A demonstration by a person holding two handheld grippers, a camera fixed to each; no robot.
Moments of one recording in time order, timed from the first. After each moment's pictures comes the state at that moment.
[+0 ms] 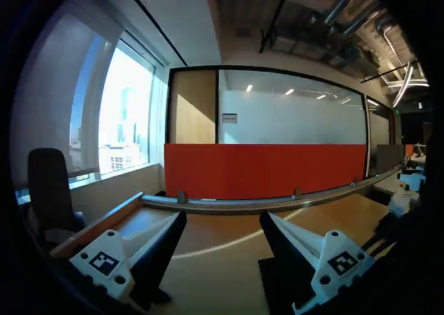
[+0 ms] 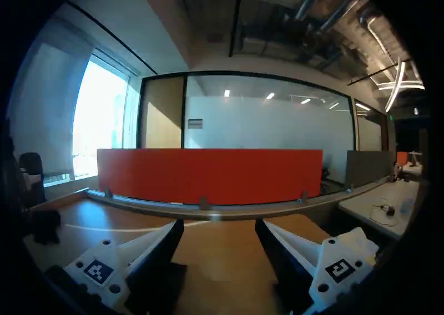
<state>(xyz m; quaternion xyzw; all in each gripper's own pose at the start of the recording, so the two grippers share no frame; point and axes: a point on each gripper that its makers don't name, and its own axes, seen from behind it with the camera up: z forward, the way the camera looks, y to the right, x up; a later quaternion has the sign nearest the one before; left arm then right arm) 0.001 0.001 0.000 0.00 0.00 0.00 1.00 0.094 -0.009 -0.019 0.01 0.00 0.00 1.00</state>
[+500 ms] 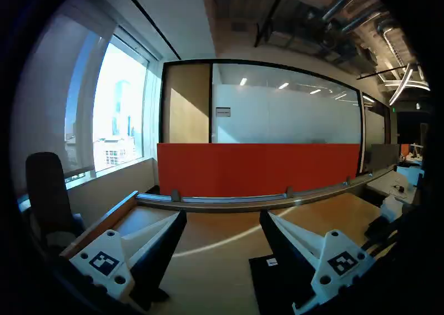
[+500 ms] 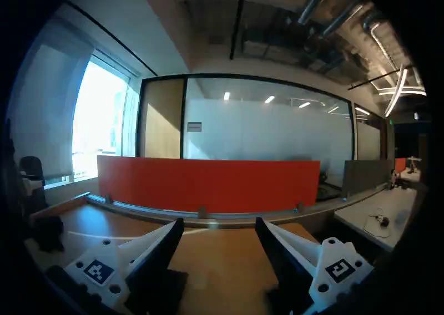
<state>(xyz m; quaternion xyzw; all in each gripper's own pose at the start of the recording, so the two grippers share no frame) 0.013 0.019 -0.006 -0.02 -0.03 0.00 1.00 0.145 -0.014 -0.029 0.01 0.00 -0.01 1.00</state>
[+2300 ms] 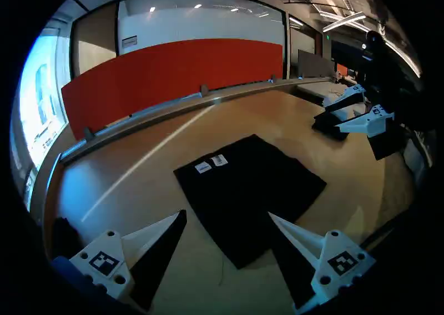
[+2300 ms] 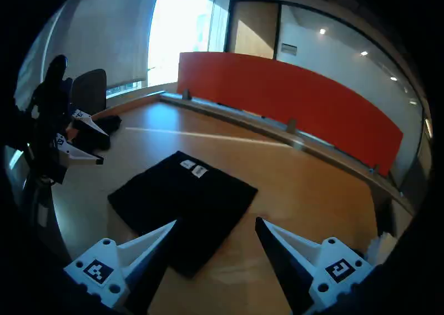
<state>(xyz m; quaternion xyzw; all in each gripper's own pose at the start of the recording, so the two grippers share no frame) -0.199 0.124 -0.038 -0.28 -0.27 0.12 0.91 -0.071 -0.102 -0.058 0.26 -0.26 -0.13 0.92</state>
